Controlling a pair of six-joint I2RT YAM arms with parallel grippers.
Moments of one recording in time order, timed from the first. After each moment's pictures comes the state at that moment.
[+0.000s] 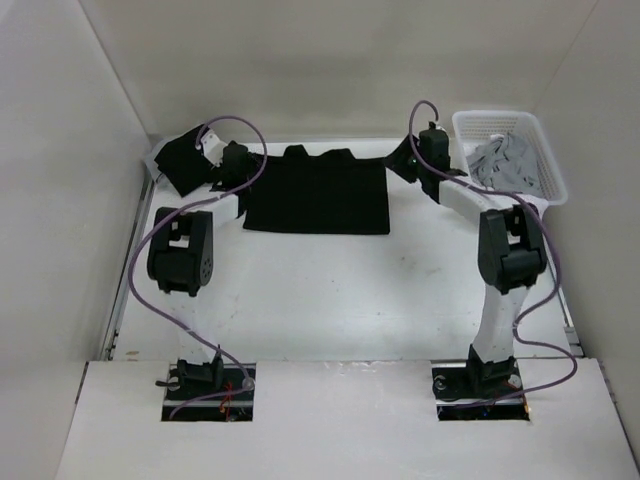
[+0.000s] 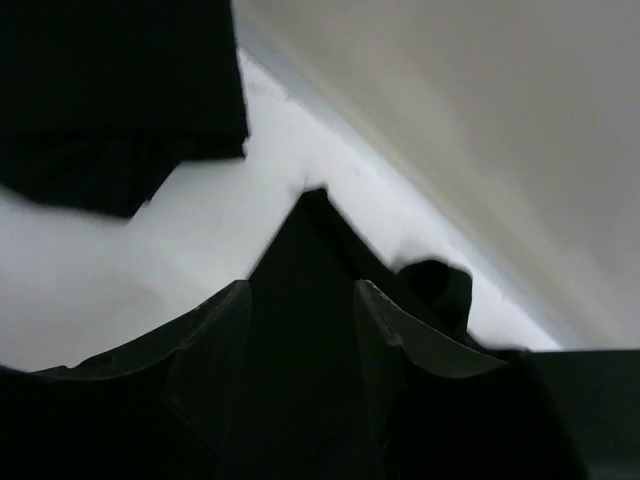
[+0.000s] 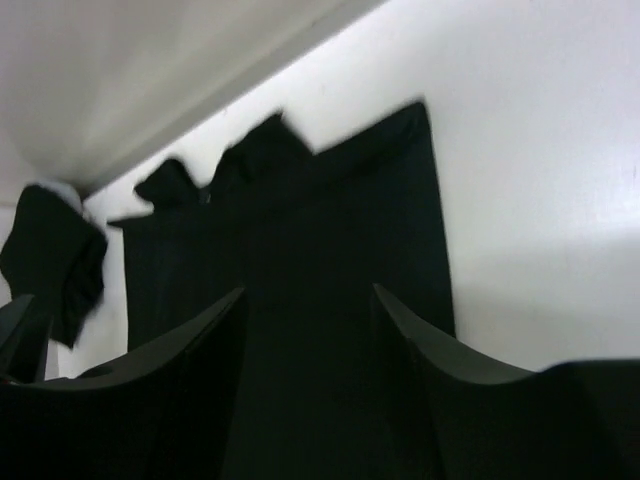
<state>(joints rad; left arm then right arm) -0.14 2.06 1.37 0.35 -0.39 -0.77 0.20 2.06 1.55 0.06 -0.10 0.76</state>
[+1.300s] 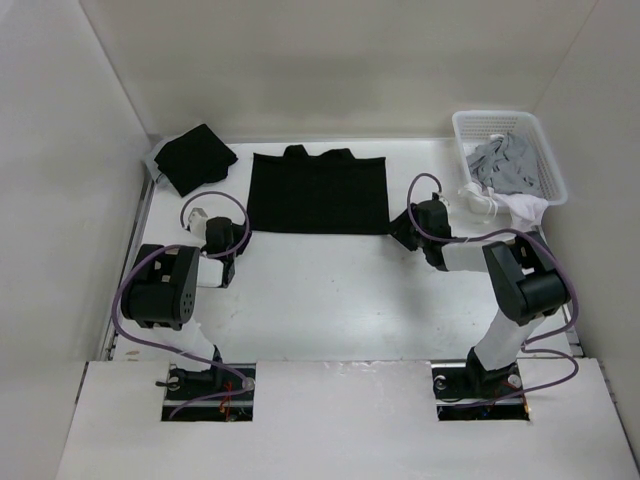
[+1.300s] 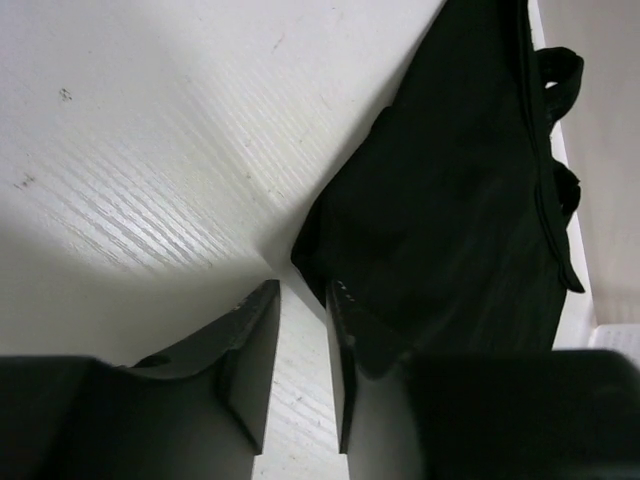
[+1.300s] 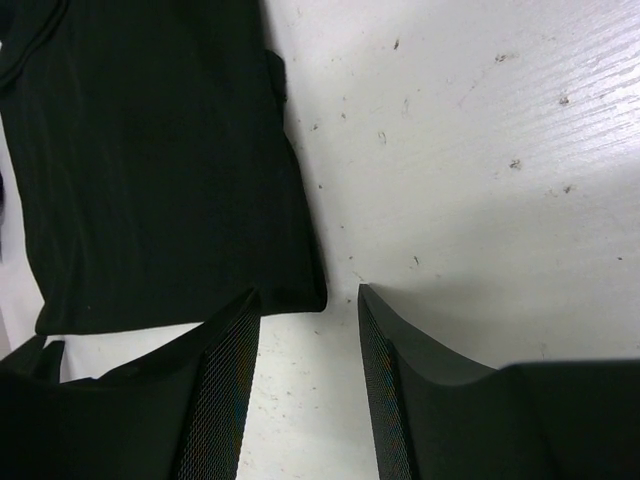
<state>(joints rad) -0.09 1.69 0.50 0.67 -0.16 -1.07 0.31 1.74 0.73 0.40 0.00 0.91</state>
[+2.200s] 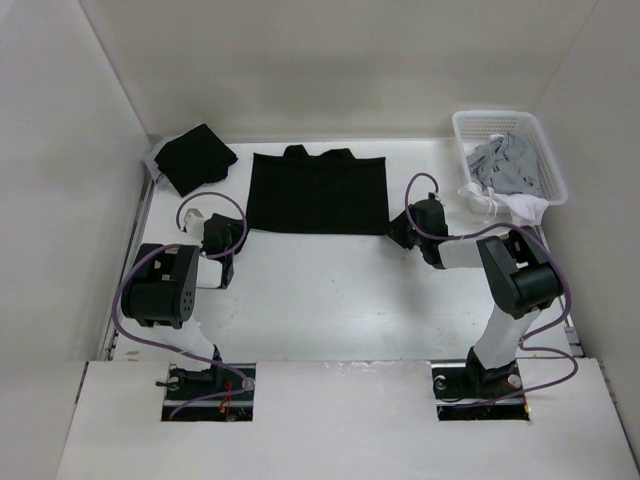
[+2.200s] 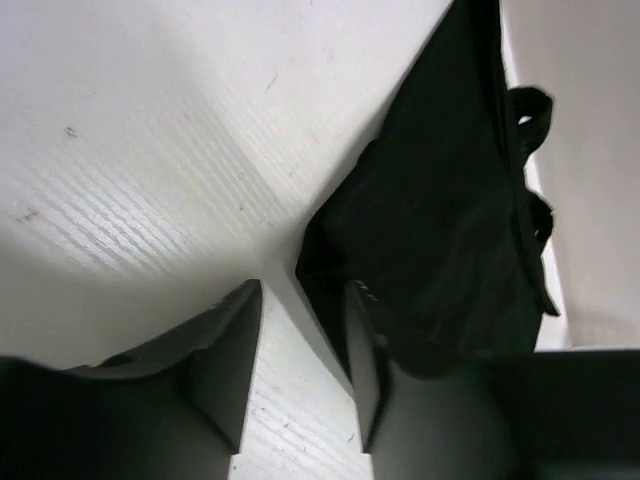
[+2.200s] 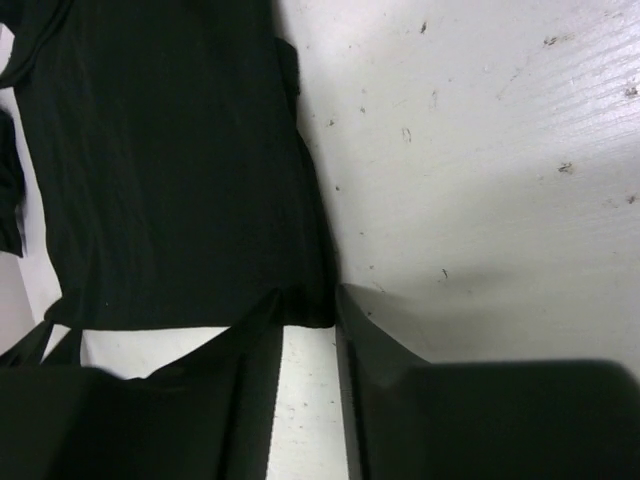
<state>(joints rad) -0.08 1.71 0.51 0.74 -0.18 -1.11 0.31 1.79 0.76 0.43 -0.05 0.96</state>
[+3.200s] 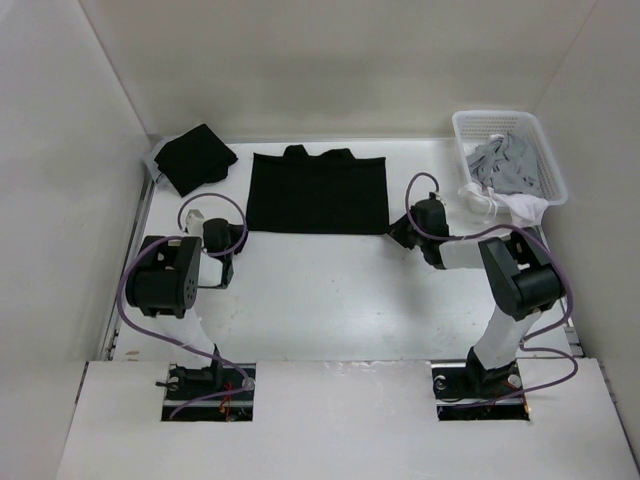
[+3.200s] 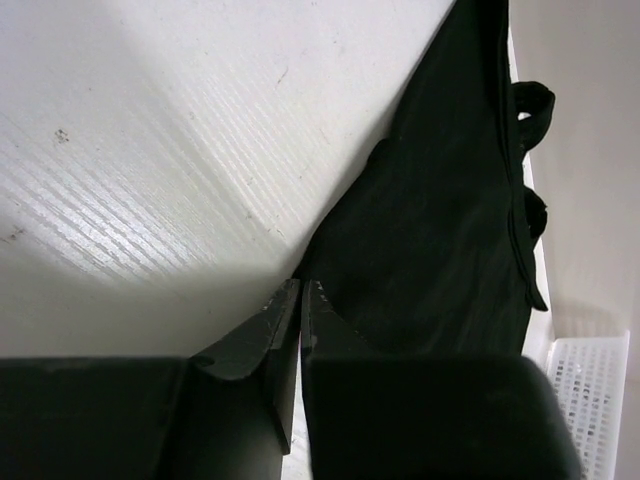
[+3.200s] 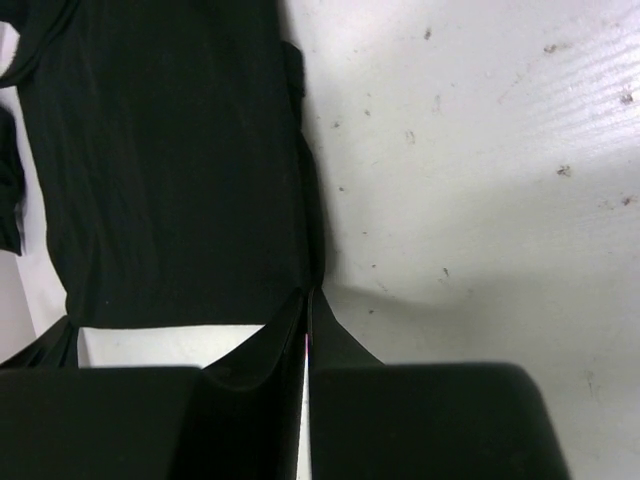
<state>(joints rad) -0.06 1.79 0.51 0.82 -0.12 -1.13 0.31 1.78 0.75 0.43 -0.05 0.95</state>
